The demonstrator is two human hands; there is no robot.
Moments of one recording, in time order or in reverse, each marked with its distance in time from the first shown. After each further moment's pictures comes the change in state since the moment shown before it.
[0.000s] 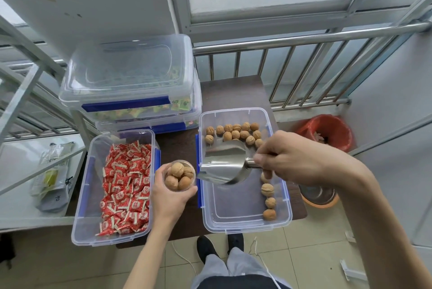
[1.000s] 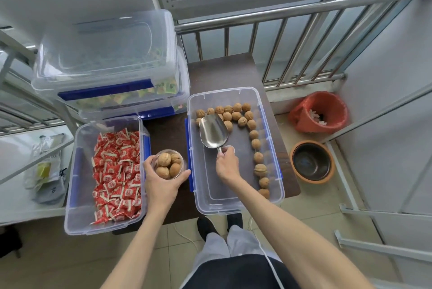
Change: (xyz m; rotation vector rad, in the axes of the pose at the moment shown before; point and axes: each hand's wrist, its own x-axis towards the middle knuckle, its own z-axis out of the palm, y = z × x) left_hand 0.000 -0.008 0.012 0.121 0.004 -0.112; right_hand 0.154 0.083 0.208 0.721 0.410 0.482
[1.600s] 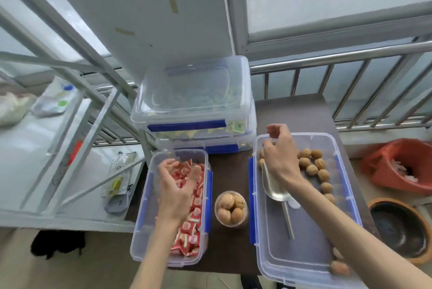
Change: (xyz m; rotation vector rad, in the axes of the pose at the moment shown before) left_hand 0.062 0.061 -0.109 0.021 0.160 0.070; right_hand 0.005 -0.167 -0.011 0.059 0.103 -0.534
